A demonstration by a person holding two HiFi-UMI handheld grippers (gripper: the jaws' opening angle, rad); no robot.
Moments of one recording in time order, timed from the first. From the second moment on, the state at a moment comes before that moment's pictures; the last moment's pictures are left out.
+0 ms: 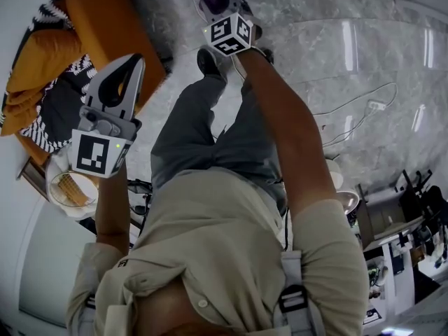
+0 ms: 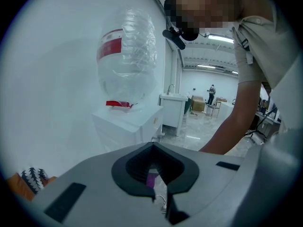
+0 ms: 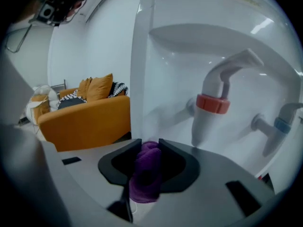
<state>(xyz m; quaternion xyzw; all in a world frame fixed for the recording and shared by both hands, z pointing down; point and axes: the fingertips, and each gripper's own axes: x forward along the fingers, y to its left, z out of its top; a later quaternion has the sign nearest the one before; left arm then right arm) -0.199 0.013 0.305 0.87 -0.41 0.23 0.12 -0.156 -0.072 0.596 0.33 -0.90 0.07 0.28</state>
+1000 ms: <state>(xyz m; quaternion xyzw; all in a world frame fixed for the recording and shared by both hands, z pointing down) -0.167 0.018 0.335 0.88 -0.37 0.29 0.12 -0.119 -0.114 0.590 0.39 -0.88 0.06 0.24</state>
